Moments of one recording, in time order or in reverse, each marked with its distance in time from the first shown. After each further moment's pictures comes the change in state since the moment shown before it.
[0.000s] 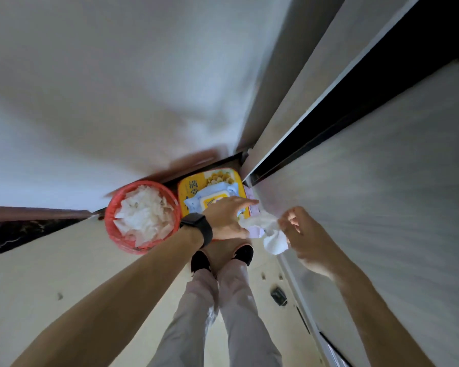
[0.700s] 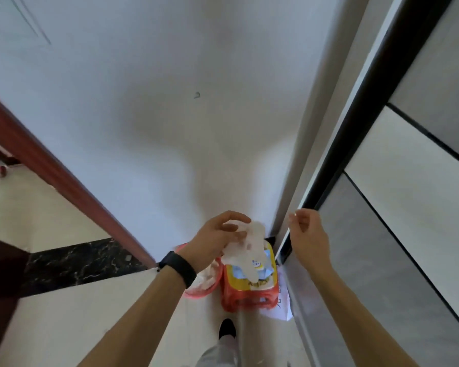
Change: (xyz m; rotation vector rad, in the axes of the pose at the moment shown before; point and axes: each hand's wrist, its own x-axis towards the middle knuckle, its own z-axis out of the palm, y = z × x) left_hand -0.335 0.168 -0.068 -0.943 0.488 0.008; right_hand -0.191 -0.129 -0.002 0.239 0.473 -0.394
